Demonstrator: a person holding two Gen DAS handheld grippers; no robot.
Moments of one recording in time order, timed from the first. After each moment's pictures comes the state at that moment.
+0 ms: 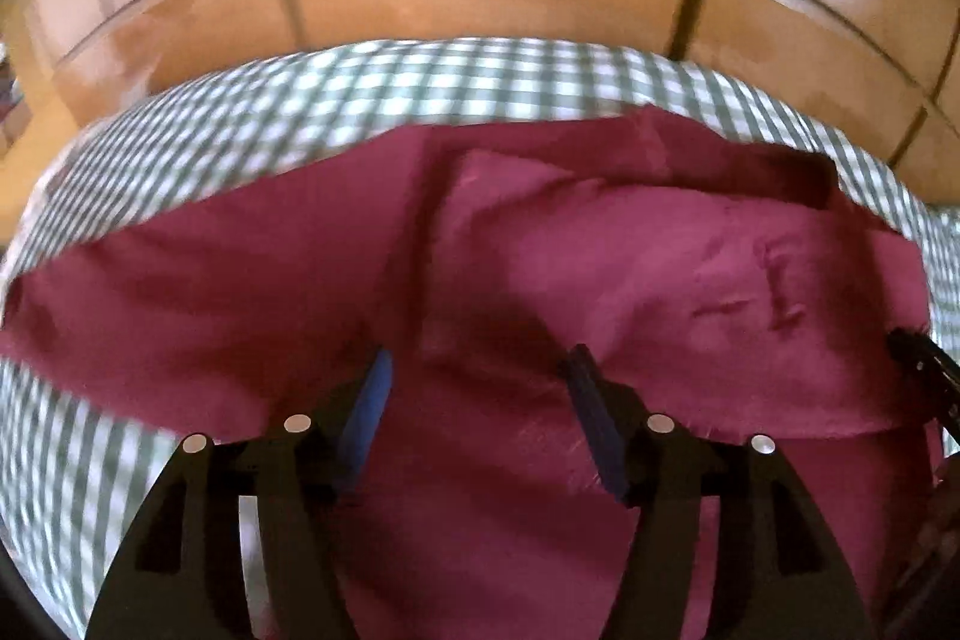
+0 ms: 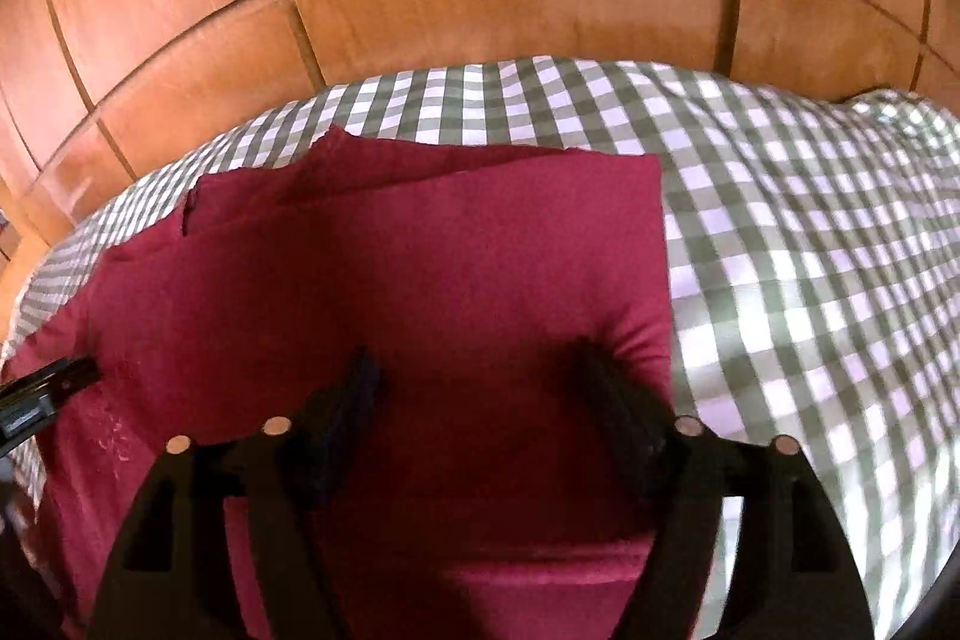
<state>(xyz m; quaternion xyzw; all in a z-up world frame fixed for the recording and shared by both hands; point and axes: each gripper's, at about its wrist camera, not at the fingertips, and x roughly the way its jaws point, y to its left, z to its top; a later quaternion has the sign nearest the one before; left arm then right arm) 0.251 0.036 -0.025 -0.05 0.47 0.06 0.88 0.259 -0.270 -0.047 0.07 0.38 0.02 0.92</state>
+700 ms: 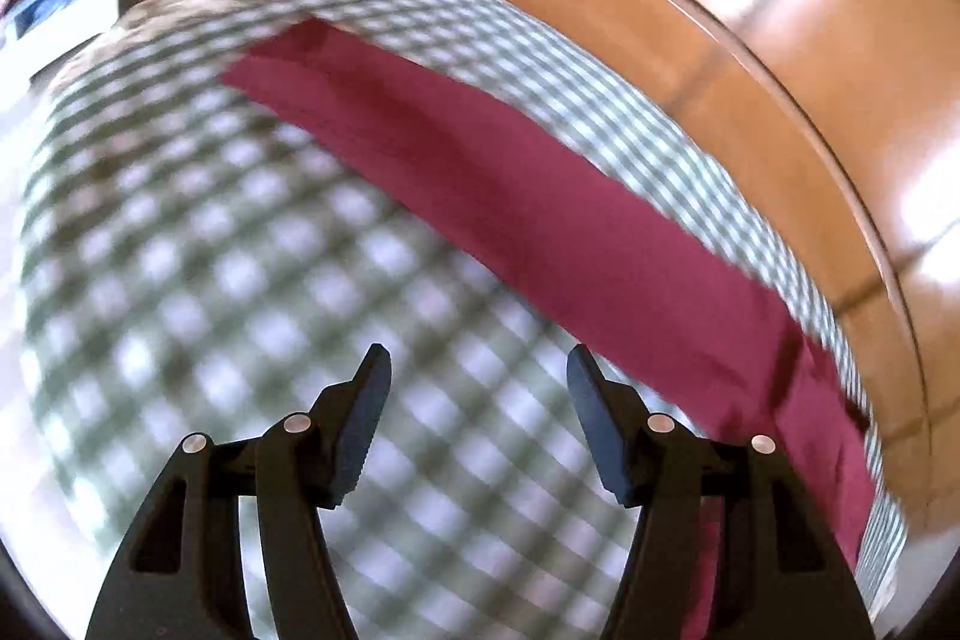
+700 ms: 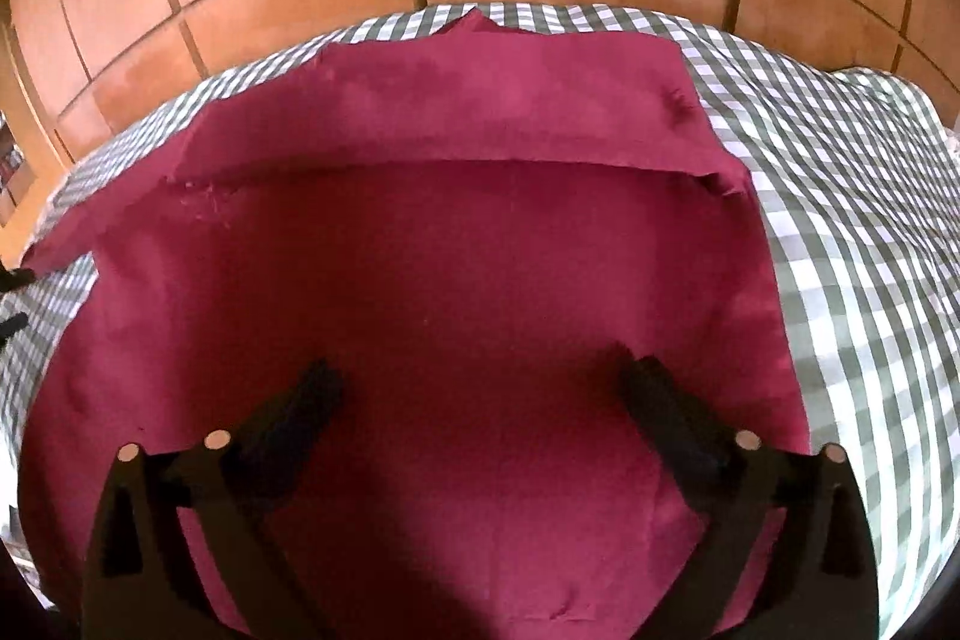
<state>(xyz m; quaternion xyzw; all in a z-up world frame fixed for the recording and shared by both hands) 0.112 0.281 -0.024 -0.33 0.39 0.21 0.83 0.137 -0.200 -0.080 0.03 0.41 0.04 0.91</state>
